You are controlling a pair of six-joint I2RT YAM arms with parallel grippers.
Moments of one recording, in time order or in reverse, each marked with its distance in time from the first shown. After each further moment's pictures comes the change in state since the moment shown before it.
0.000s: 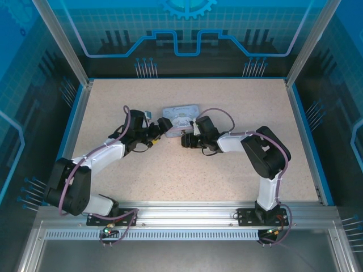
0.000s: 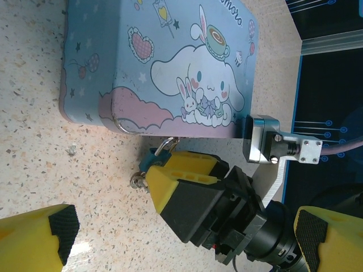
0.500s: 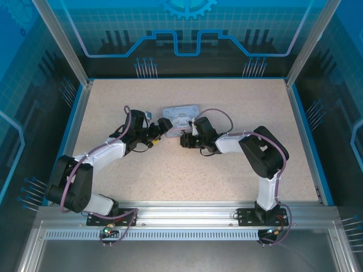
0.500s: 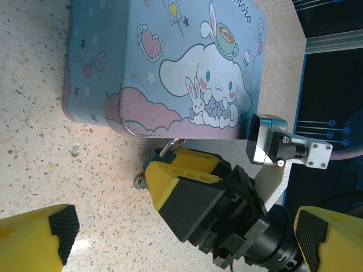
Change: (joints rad) left arm 0.007 0.027 0.002 0.011 0.015 -0.007; right arm 0.019 0.013 0.000 0.042 0.035 0.019
